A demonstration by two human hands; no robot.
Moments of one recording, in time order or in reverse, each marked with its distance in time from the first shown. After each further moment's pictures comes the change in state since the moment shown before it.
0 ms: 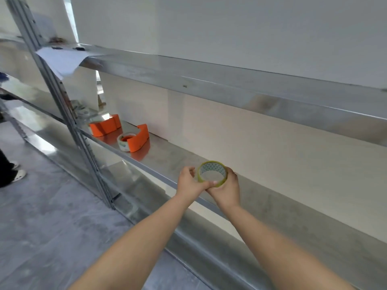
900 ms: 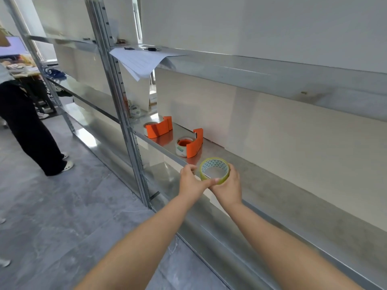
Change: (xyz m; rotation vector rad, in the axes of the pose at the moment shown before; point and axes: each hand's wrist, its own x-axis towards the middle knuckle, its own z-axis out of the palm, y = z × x) left_hand 0.081 -0.079 -0.187 -0.003 0.160 -0.016; right_hand -0.005 -0.091 0.204 0.089 -0.129 -0.071
